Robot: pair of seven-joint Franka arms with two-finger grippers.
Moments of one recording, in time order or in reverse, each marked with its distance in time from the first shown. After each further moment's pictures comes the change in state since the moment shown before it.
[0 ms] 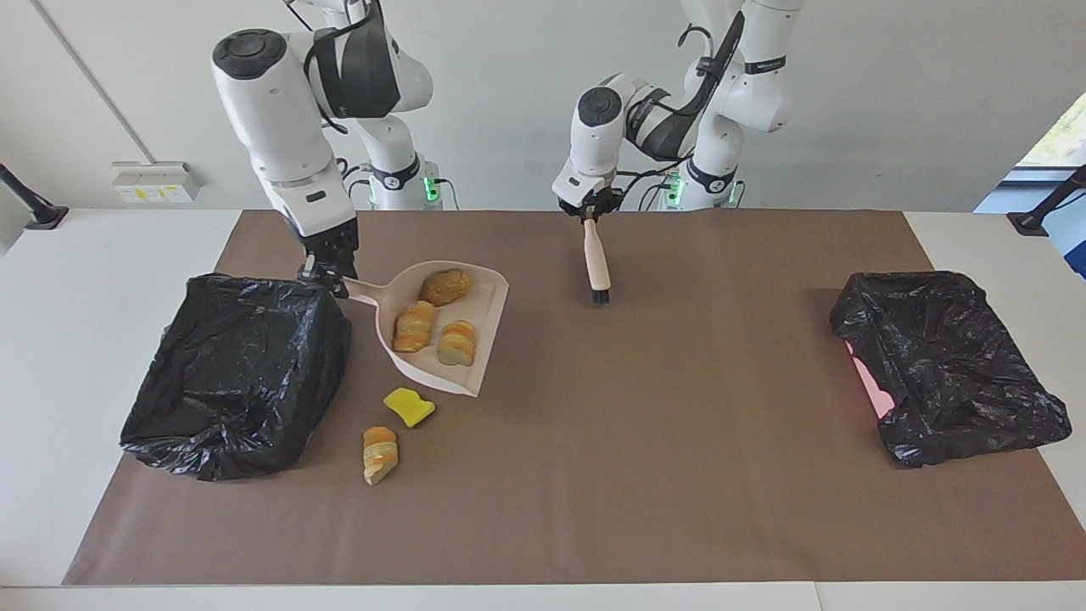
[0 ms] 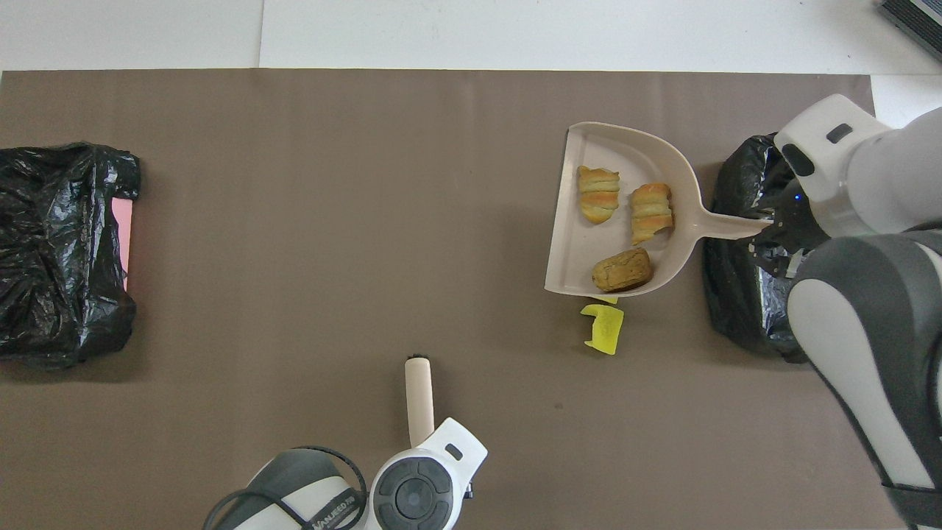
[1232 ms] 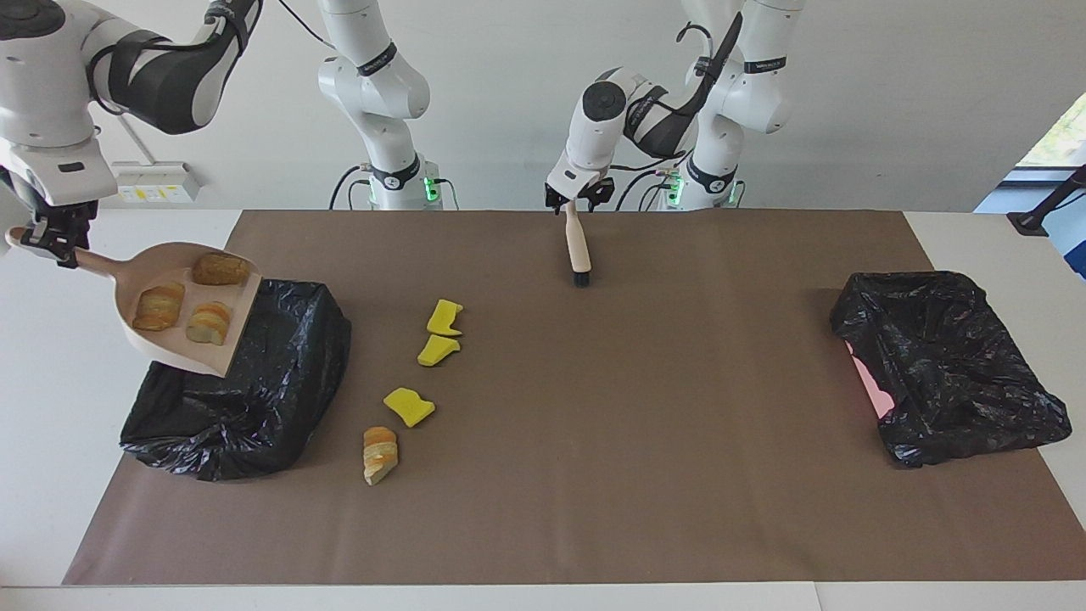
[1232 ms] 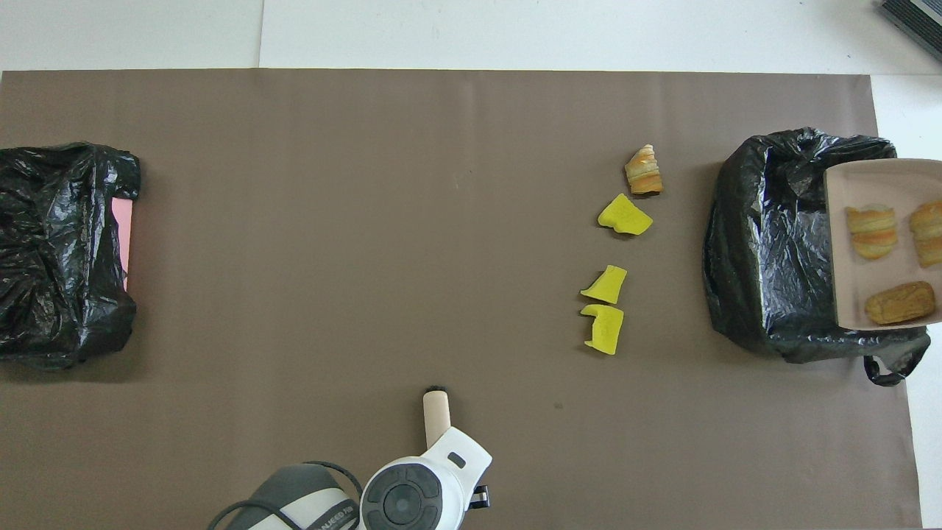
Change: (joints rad) left arm 0.048 -0.010 0.031 0.065 -0.060 0.004 0.064; right arm -0.359 0.024 0.001 0.040 -0.478 0.138 -0.511
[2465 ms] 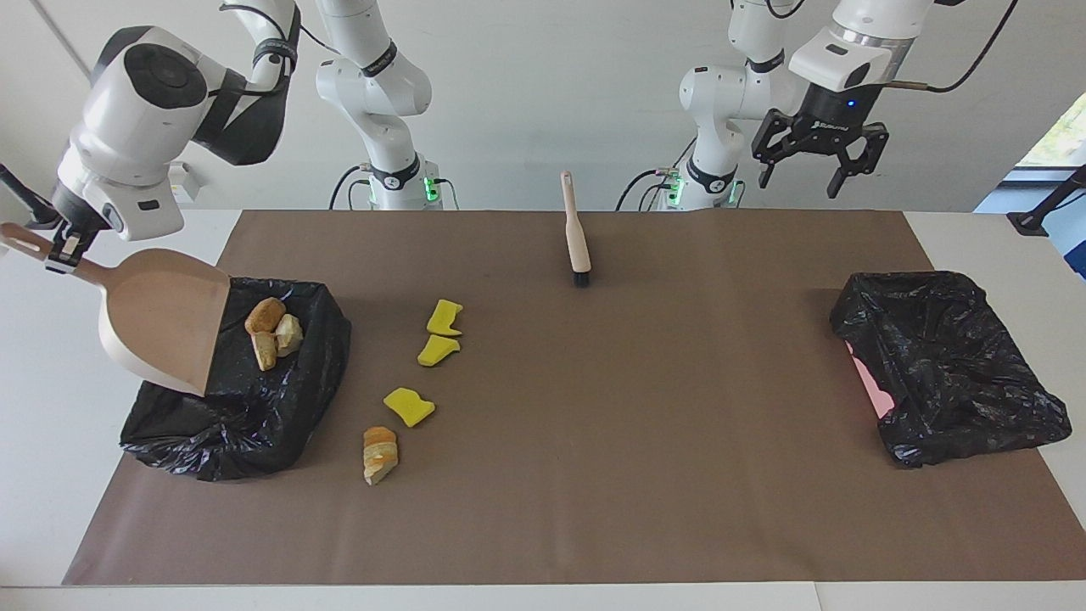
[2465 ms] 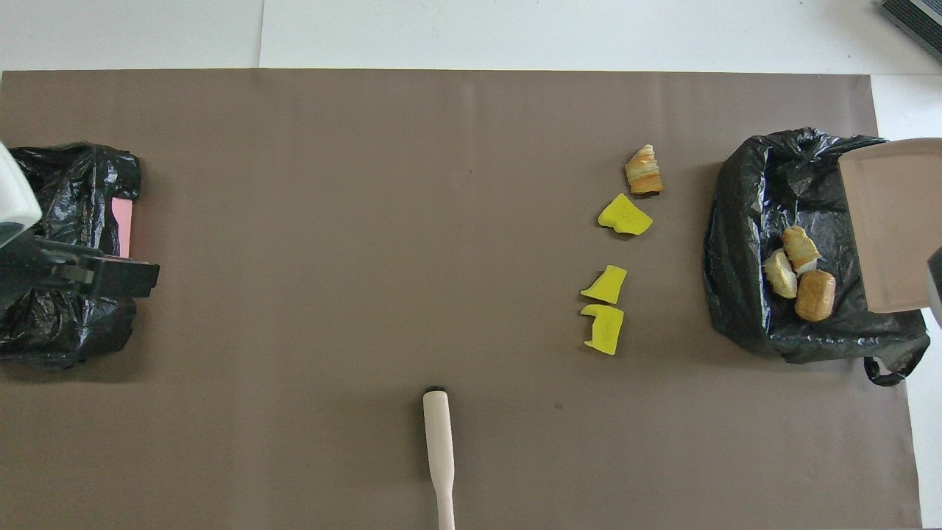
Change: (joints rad) left arm 0.686 0.015 0.020 0.791 0.271 -0.556 0.855; right arm 0.142 0.001 0.058 0.053 -0.321 -0.152 0.275
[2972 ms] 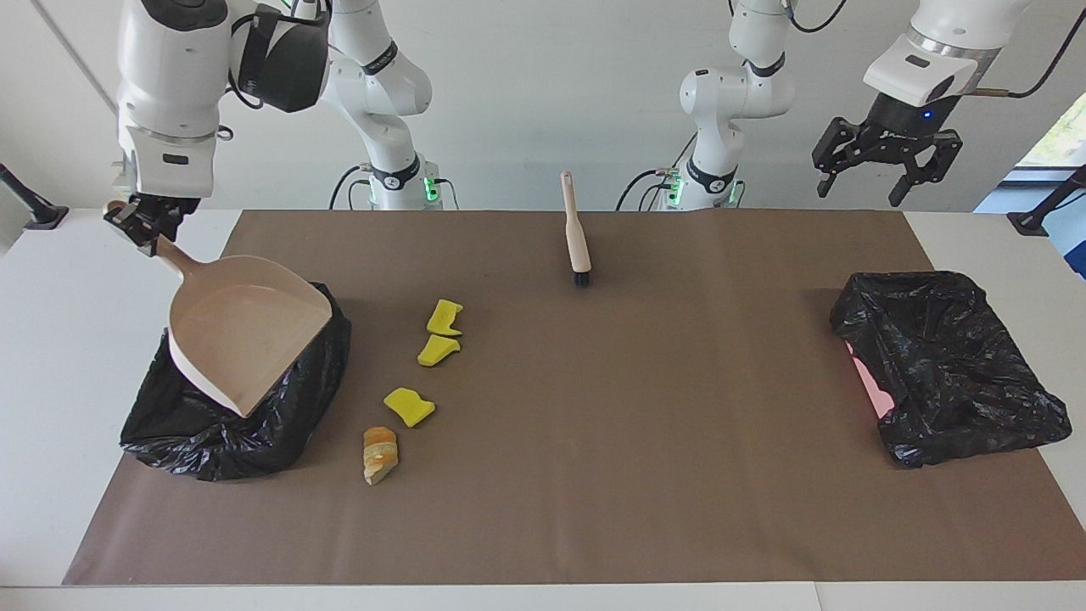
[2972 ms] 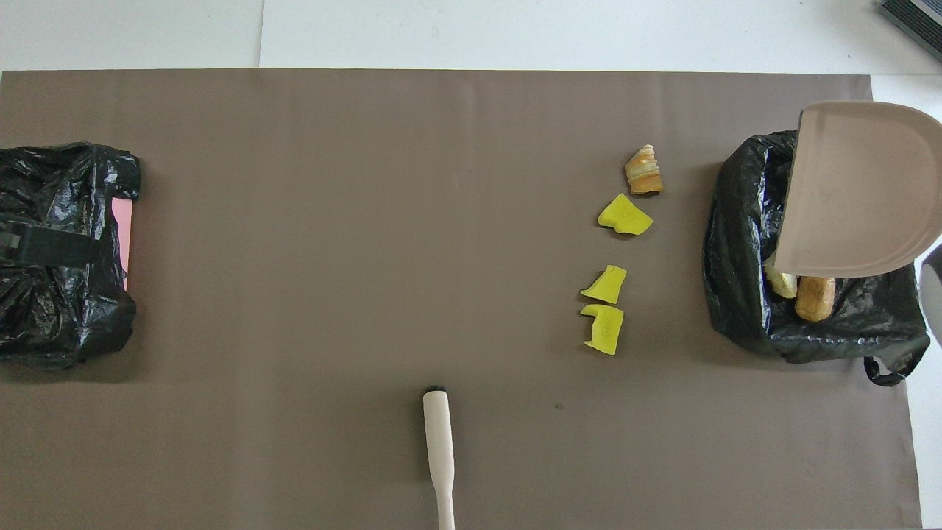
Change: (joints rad) left arm 0.080 0.120 0.001 0.155 0.000 -0.091 0.055; right arm 0.018 -0.021 0.109 0.046 0.301 -0.129 0.490
